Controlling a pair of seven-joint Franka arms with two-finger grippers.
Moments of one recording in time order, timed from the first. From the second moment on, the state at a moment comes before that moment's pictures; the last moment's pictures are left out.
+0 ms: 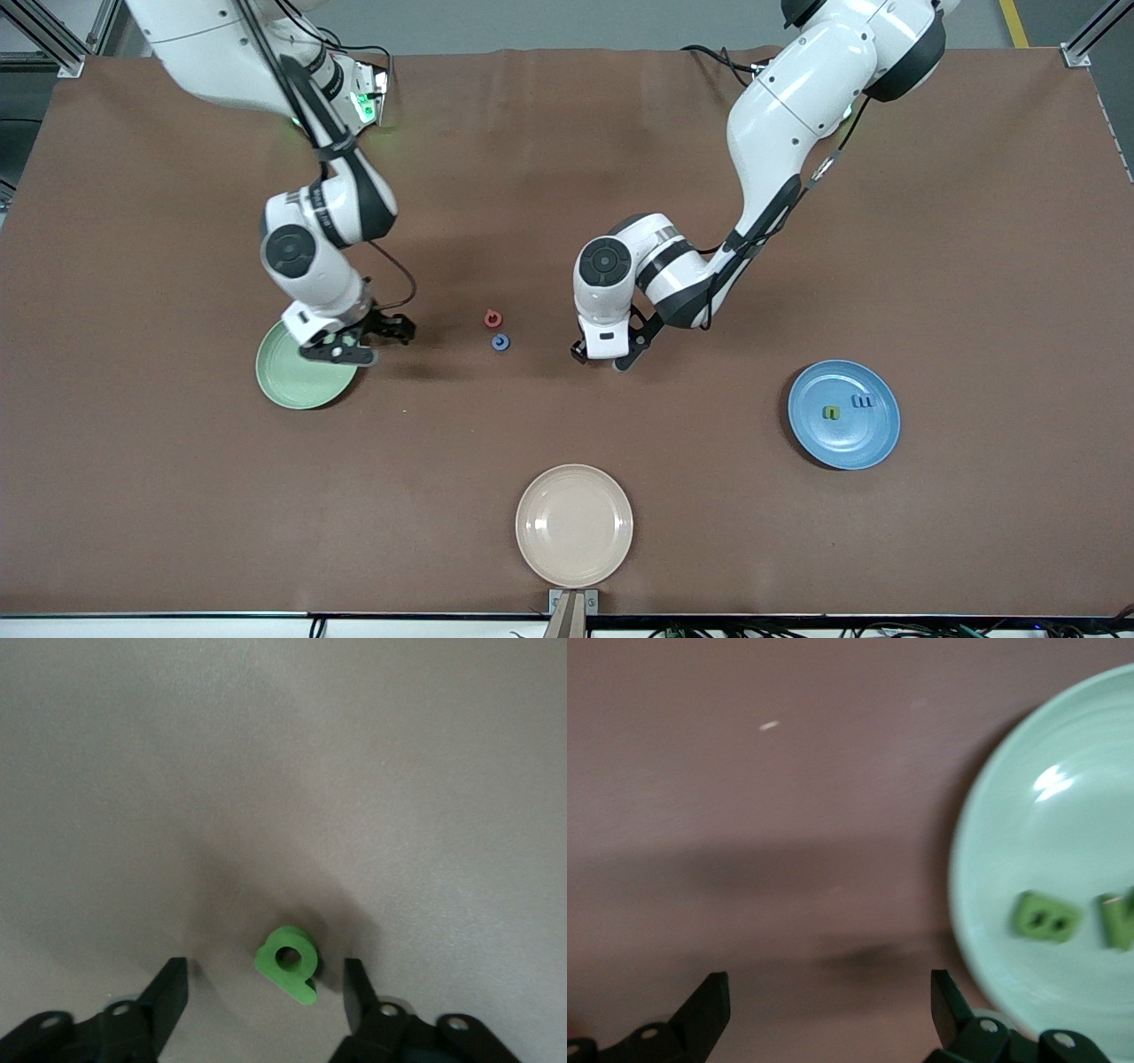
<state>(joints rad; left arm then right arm) -0.43 0.88 -0.39 -1.49 0.40 2.28 -1.83 0.37 0.37 0.01 -2.17 0.00 2.58 0.47</state>
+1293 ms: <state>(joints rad) -0.44 0.89 -0.35 -1.42 0.40 2.23 -1.80 0.63 0.56 0.02 -2.00 0.00 2.62 0.67</state>
